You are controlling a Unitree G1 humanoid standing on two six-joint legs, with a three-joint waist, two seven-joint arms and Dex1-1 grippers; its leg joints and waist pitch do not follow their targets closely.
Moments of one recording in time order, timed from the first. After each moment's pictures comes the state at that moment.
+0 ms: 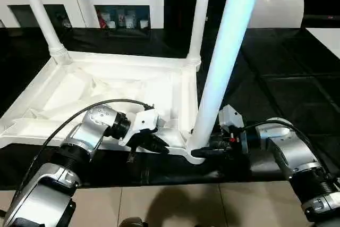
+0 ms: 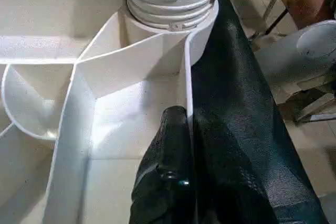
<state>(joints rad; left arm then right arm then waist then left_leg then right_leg) -0.63 0.40 -0.36 0.67 0.00 -0.08 -1.46 -0.42 -0.43 0.23 0.41 0.21 0.09 1.34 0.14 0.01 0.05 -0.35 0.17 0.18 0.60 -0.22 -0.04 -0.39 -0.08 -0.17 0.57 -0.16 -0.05</state>
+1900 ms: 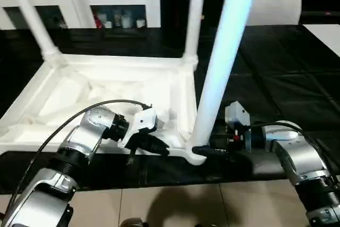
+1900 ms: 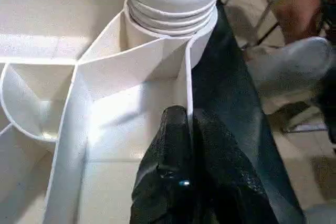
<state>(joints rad) -0.59 0.42 -0.34 0.59 -0.03 0.01 -1.49 -0.36 -0.44 0.18 0.28 0.23 0.15 1.29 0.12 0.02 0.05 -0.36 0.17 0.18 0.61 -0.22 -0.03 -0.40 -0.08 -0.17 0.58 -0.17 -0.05</state>
